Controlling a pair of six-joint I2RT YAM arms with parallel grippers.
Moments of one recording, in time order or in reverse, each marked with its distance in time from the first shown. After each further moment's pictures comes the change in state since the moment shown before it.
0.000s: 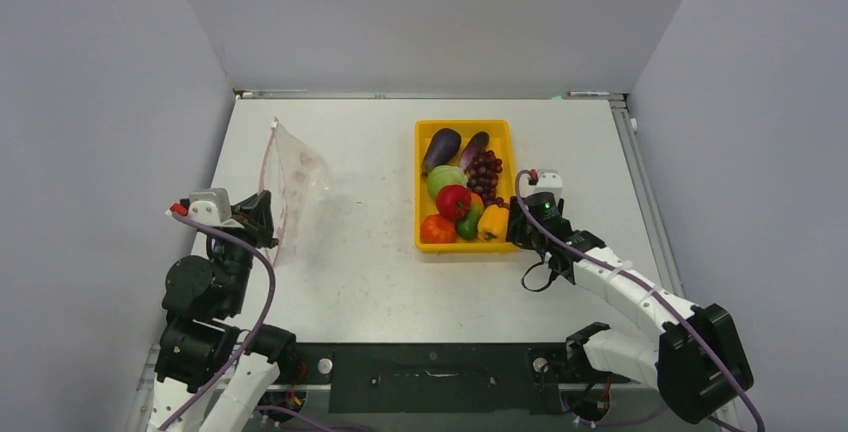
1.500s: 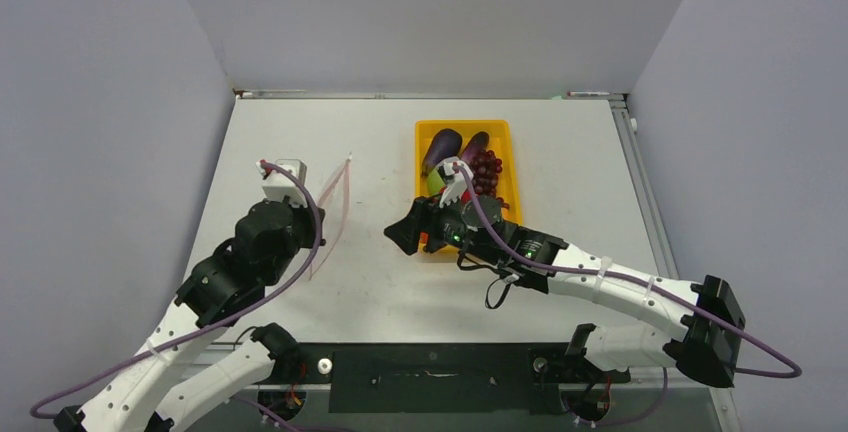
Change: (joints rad) left arm -0.341 0.361 0.155 -0.332 -0.152 -0.188; right arm 0.562 0.052 0.330 0.230 -0.277 0.265
